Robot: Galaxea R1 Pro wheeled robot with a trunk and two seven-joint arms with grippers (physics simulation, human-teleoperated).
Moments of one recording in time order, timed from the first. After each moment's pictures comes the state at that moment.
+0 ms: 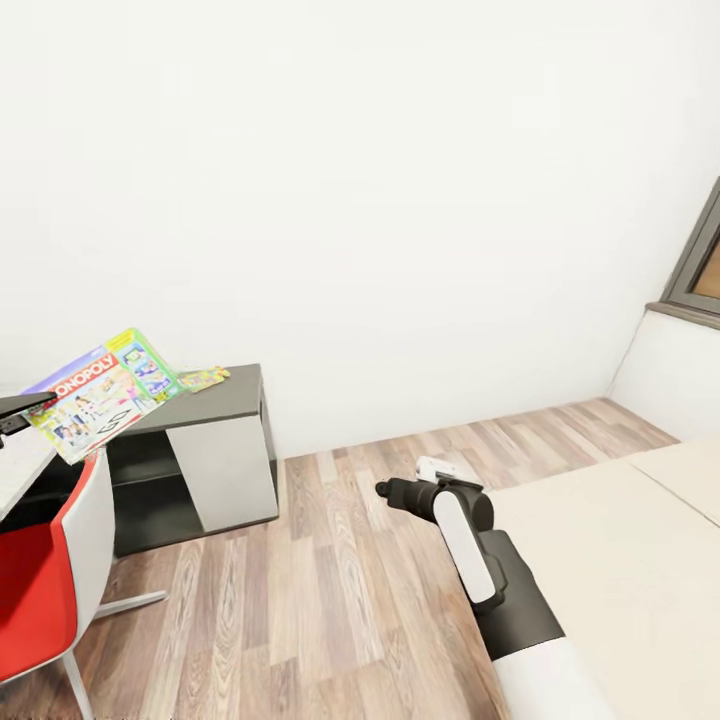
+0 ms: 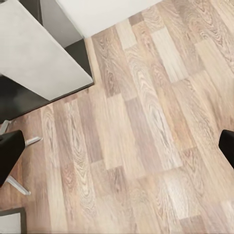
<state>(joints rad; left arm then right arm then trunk) -0.82 0.82 0.27 -0.78 0.53 0.99 -1.33 -0.57 0.17 0.17 -1.31 -0.54 0.89 -0.40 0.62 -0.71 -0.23</state>
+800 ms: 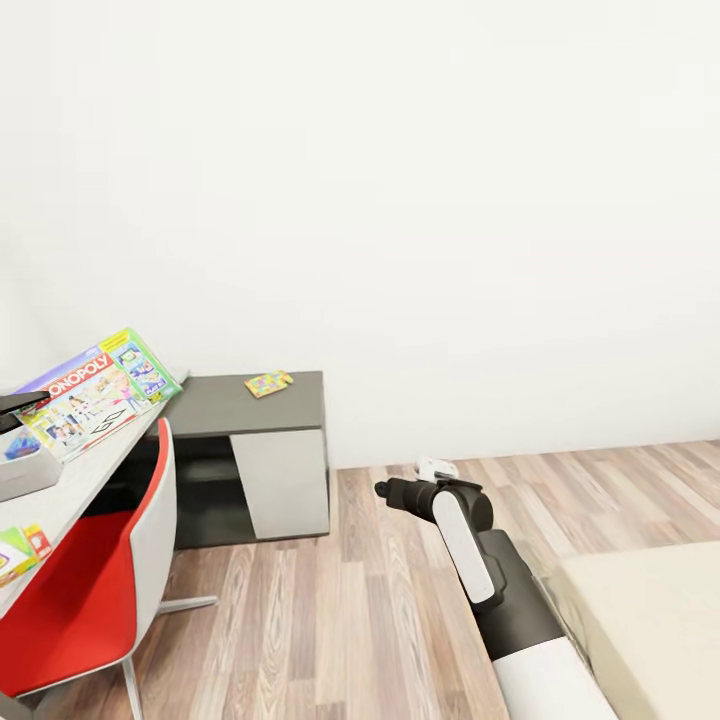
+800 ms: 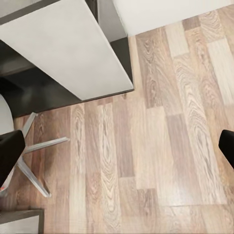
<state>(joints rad) -0.82 0.84 0.27 -0.78 0.53 0.98 -1.32 -0.57 0.17 0.18 -1.31 -0.54 0.89 -0.40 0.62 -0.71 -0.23</state>
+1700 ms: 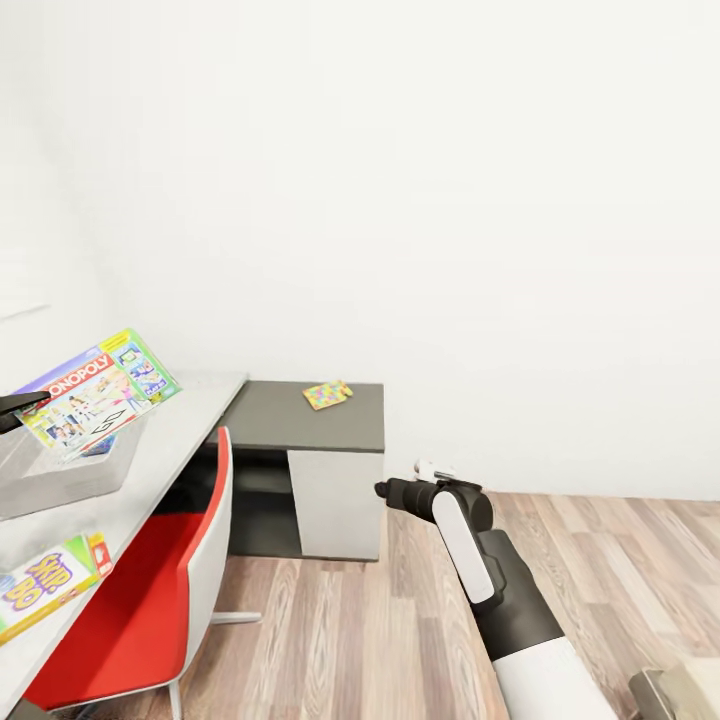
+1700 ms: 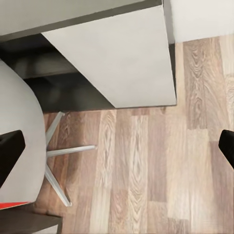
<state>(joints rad) -0.82 0.84 0.26 -0.78 0.53 0.98 -1.32 -0.57 0.17 0.18 -1.31 -0.54 0.89 -0.40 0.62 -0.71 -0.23</state>
